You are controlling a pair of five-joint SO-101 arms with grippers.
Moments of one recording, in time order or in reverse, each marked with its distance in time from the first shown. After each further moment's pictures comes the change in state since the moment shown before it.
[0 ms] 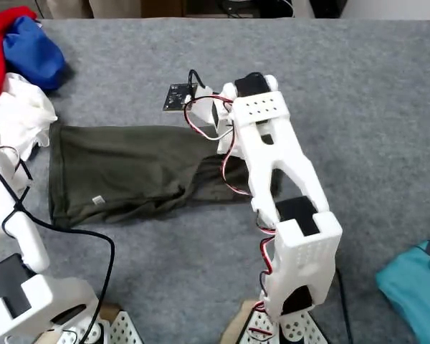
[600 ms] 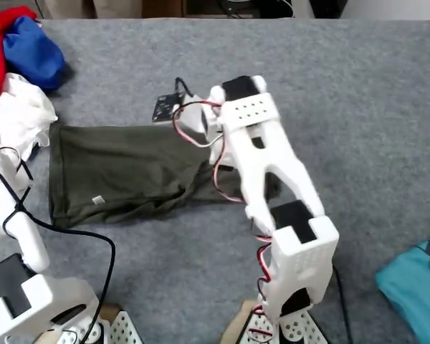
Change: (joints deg) left arm 0.0 0.0 1.0 -2.2 0.0; right arm -4.7 -2.1 0.0 8.1 -1.5
